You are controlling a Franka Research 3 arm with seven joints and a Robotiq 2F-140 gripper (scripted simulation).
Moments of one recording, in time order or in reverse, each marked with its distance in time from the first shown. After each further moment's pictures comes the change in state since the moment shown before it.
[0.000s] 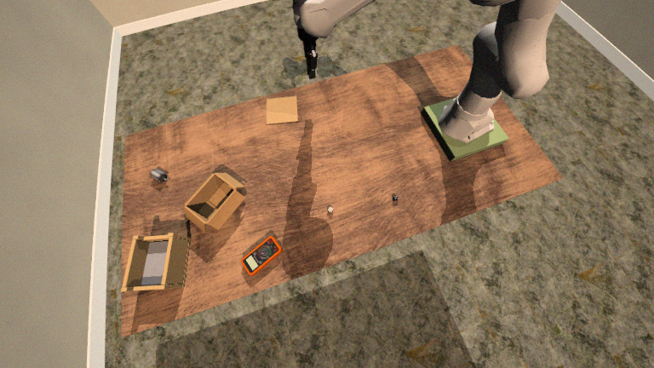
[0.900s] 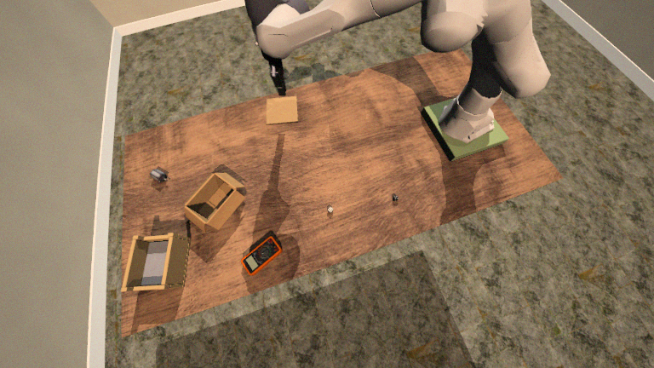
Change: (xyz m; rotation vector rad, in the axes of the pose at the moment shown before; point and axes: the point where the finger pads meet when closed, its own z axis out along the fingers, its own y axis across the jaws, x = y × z) arm -0.137 0.040 0.009 -0.021 -0.001 0.333
